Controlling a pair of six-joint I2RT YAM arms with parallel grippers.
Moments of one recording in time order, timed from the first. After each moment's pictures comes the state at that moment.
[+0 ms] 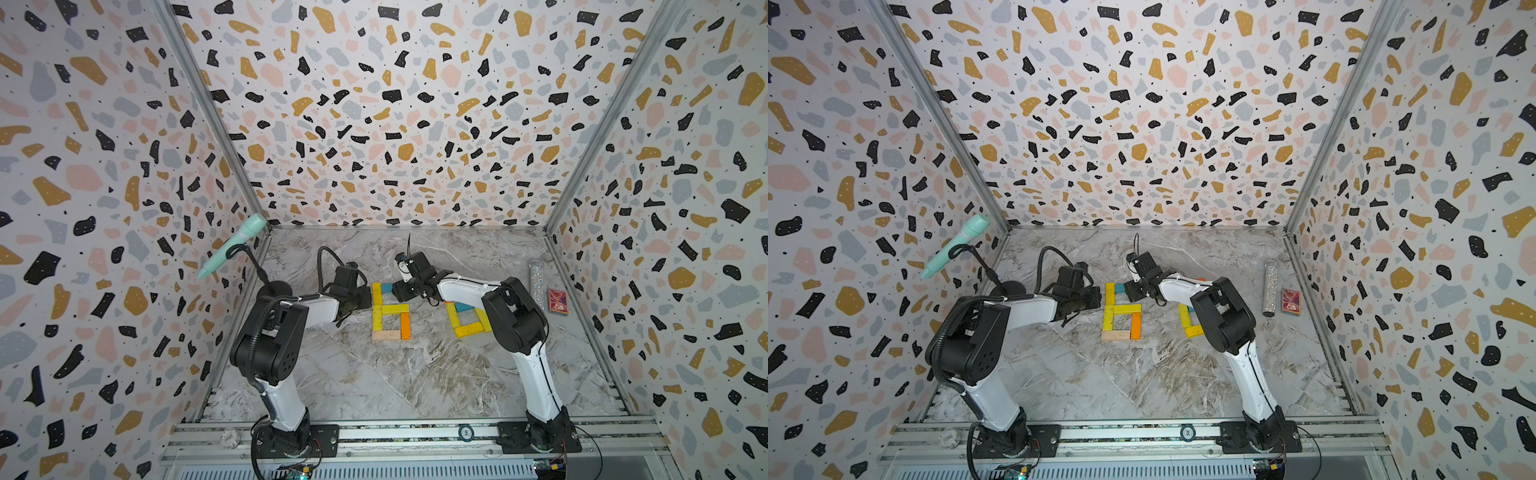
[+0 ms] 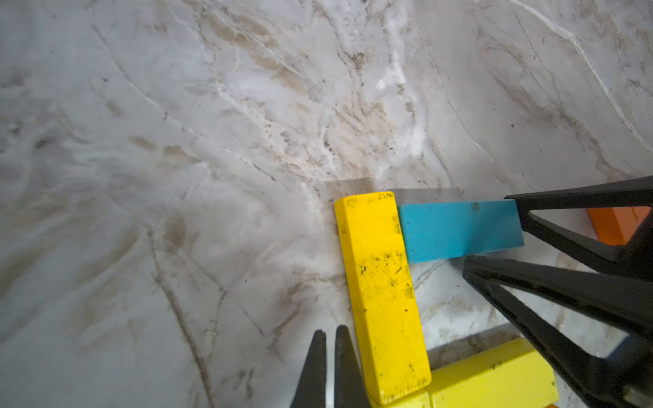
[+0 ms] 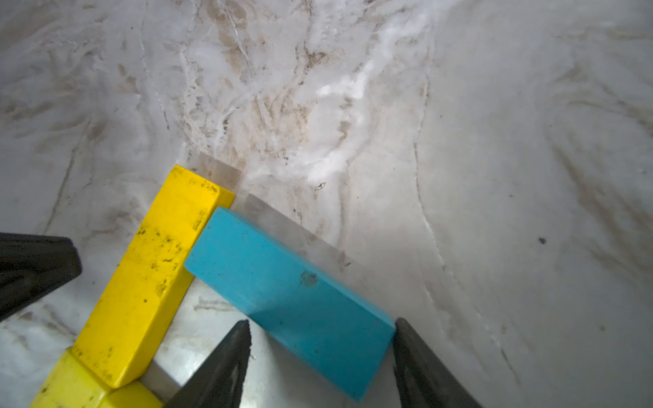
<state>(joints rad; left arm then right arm) -0.30 1.80 0.89 0.06 0.12 -0.37 0.66 2.21 1.54 -0.18 -0.11 0.15</state>
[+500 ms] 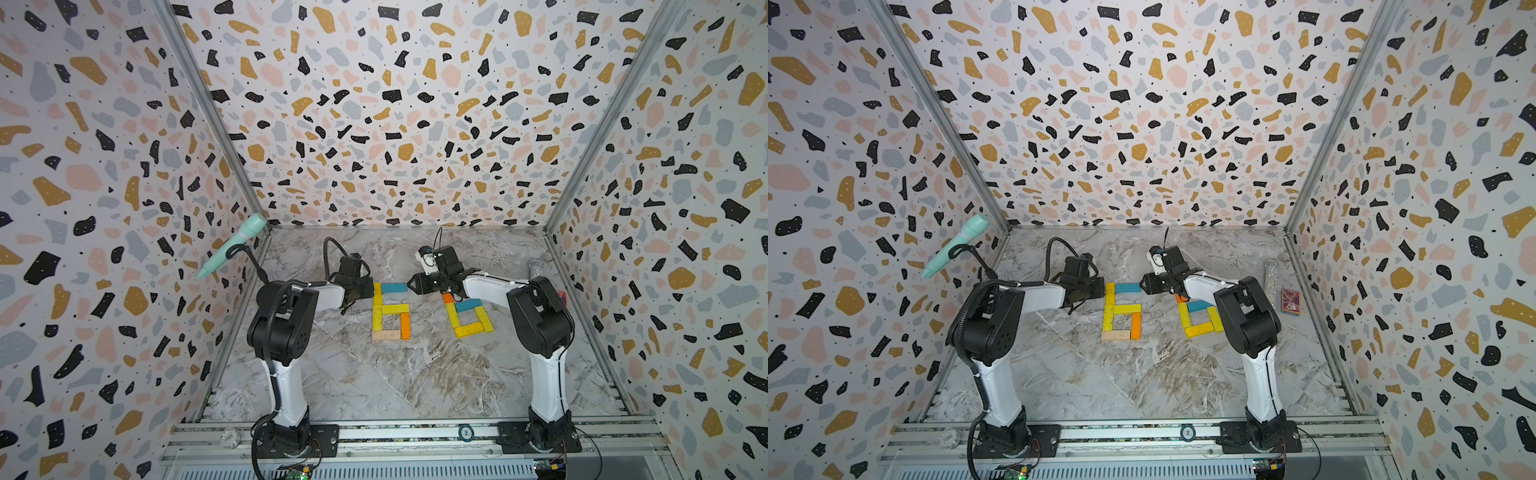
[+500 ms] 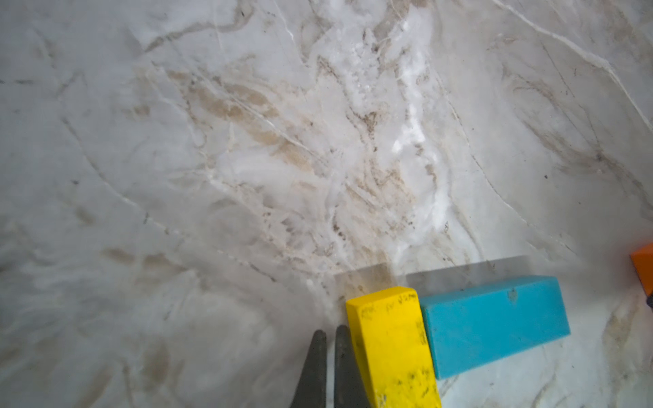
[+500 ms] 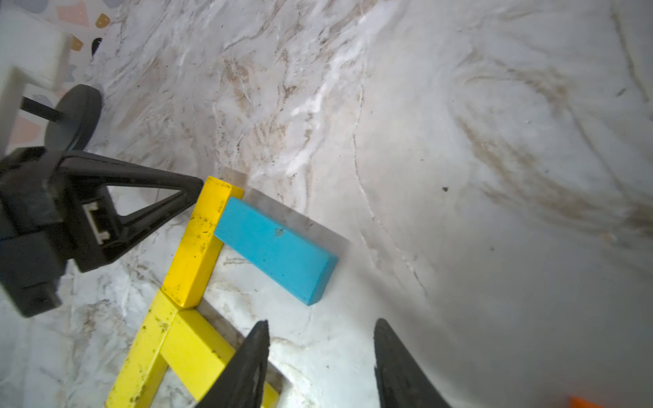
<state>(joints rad) -0.29 1.96 1.07 0.05 0.11 -0.32 0.54 2.07 1.37 -0.07 -0.37 0.24</state>
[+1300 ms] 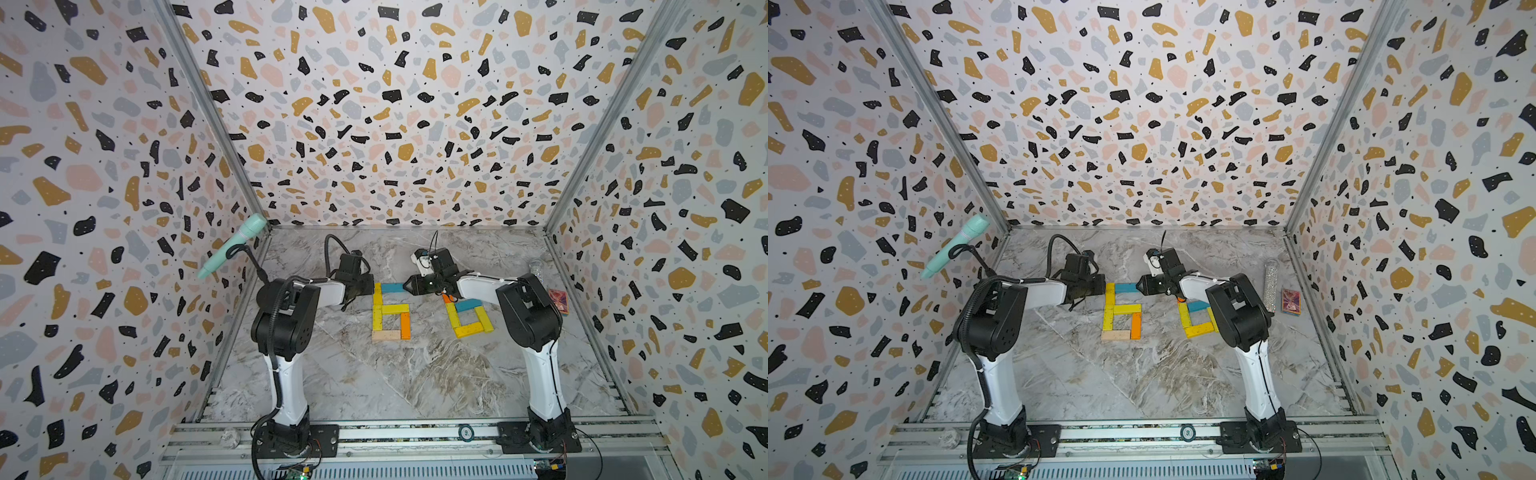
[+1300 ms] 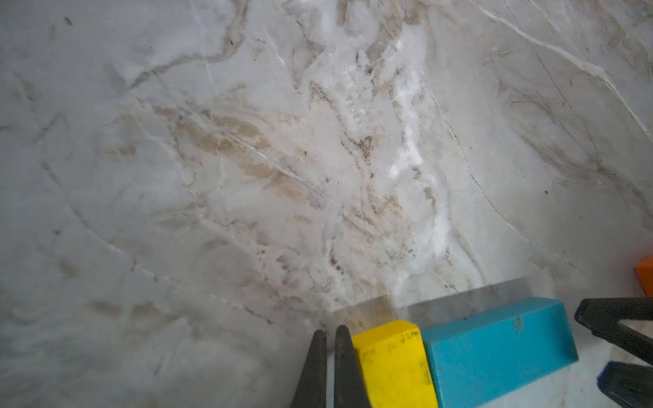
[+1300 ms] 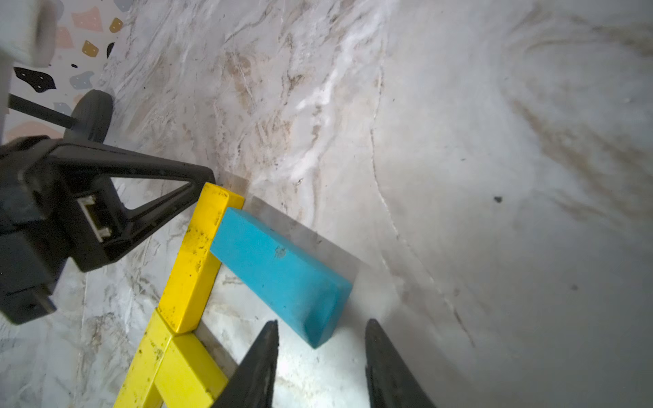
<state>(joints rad) -0.28 2.00 1.11 0.06 0.15 -0.30 0.53 2.17 1.41 -0.02 -0.42 0.29</state>
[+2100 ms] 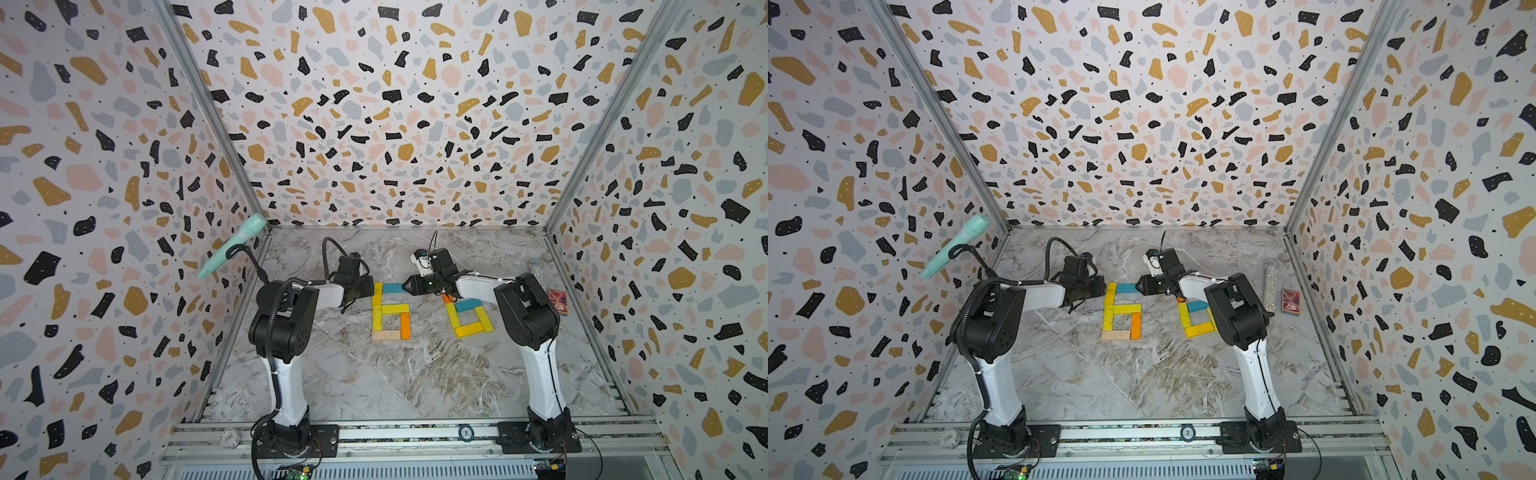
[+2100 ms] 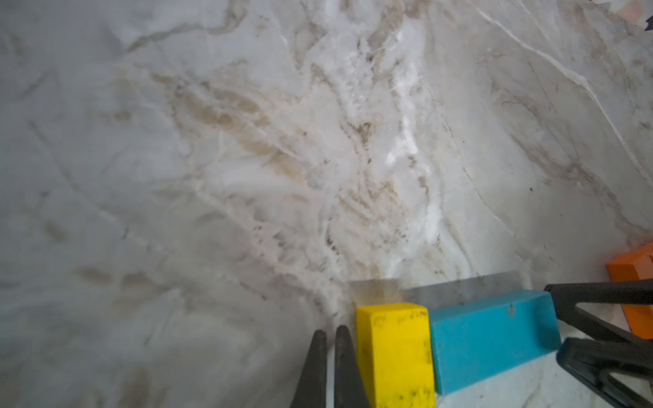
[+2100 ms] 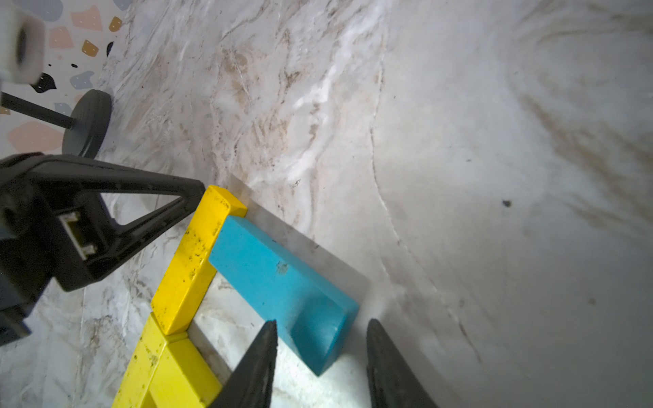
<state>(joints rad) -0.27 1.95 1.04 0.06 0.14 -0.37 0.52 2.19 1.43 -0.03 -0.43 0.29</state>
